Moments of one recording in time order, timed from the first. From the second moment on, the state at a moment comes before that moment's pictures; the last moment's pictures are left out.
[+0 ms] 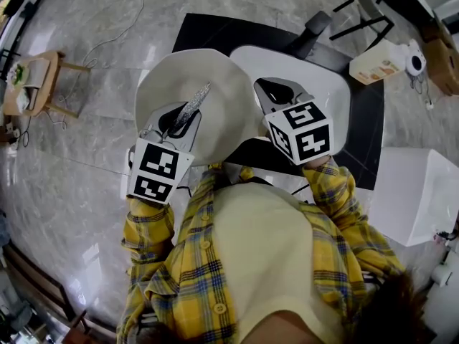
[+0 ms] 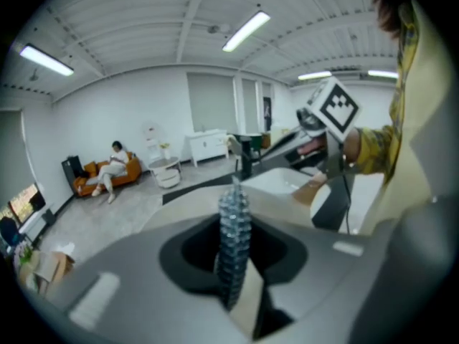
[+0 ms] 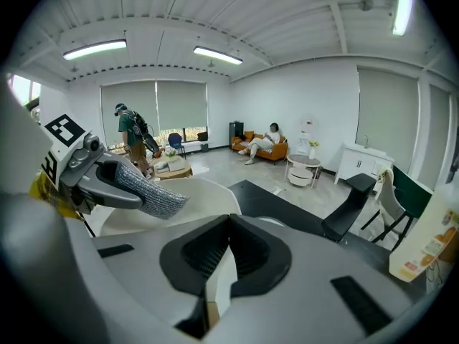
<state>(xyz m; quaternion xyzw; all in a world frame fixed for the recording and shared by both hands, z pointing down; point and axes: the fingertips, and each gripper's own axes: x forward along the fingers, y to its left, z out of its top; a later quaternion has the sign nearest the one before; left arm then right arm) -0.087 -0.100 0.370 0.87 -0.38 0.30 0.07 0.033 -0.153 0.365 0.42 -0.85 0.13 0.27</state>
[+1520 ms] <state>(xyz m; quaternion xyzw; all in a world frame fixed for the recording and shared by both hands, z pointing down) -0.144 -0.099 0.364 0.82 -0.51 0.18 0.20 -0.004 -0.127 0.354 0.33 -0.90 0.21 0.18</state>
